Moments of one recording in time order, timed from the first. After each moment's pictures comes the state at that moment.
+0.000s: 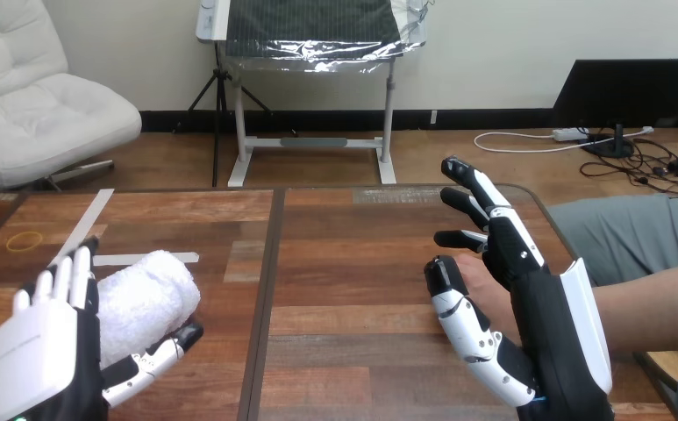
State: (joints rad) left arm 0.31 0.23 0.09 -0.07 0.90 0.01 0.29; right arm 0.41 -0.08 0.15 -0.27 -0.31 -0.61 -0.10
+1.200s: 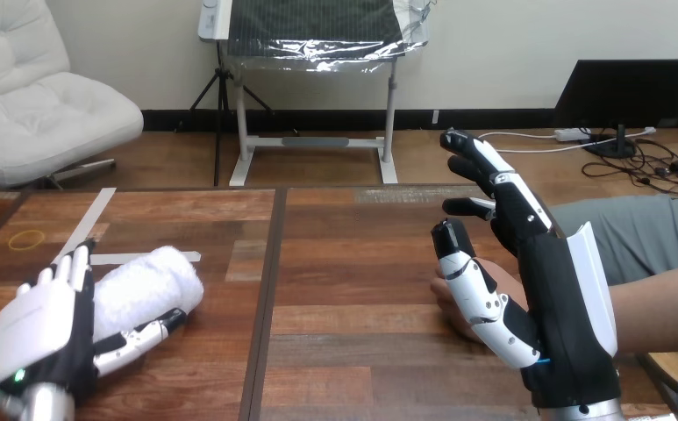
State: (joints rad) left arm 0.02 0.39 0.02 0.31 0.78 0.06 0.22; right arm 0.31 -0.08 0.12 -0.29 -0.31 -0.53 -0.09
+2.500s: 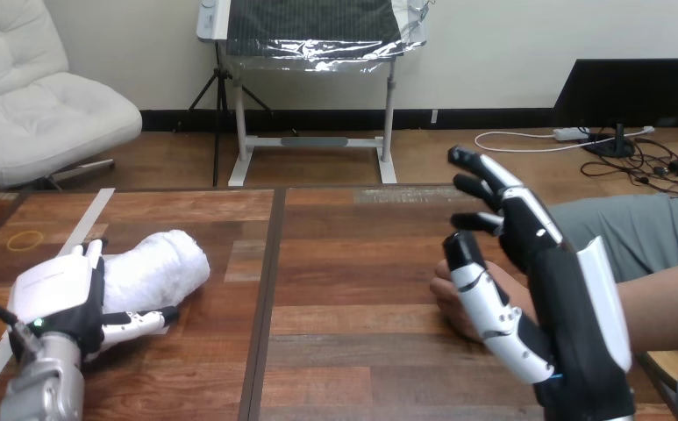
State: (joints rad) left arm -0.30 0.50 -0.18 0.71 0.79 0.14 0.18; right arm 0.39 -0.09 0.11 -0.37 -0.28 -0.49 -0.06
